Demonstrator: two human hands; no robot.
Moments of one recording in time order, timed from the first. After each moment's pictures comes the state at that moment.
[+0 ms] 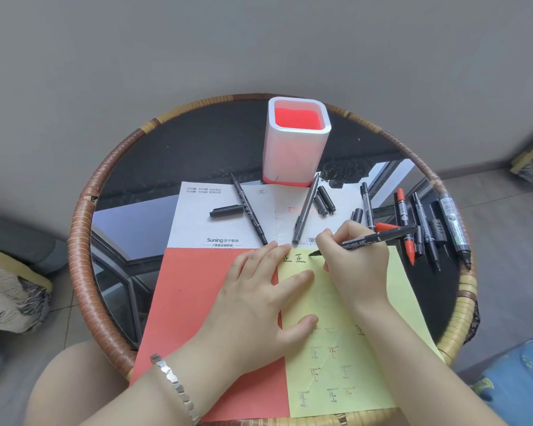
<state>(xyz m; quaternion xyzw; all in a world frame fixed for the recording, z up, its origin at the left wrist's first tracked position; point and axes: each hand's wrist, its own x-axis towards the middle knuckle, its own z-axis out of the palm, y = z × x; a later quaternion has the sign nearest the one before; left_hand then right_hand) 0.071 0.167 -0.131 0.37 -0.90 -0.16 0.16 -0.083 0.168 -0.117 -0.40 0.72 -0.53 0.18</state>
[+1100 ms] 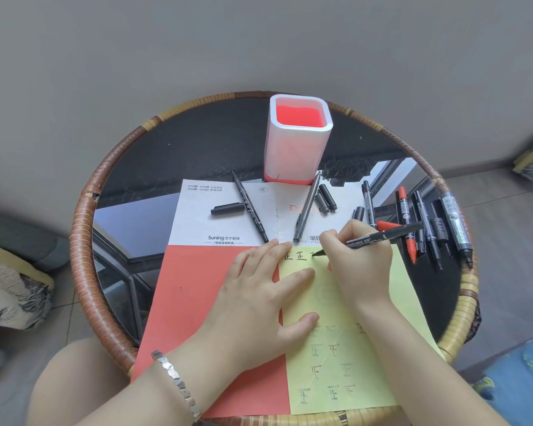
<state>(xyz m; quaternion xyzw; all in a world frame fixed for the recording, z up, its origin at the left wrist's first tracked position) 0.070 0.167 -0.130 0.38 -0.90 -0.17 0.17 -0.084 0.167 -0.119 -0.39 0.72 -0.55 0.18</state>
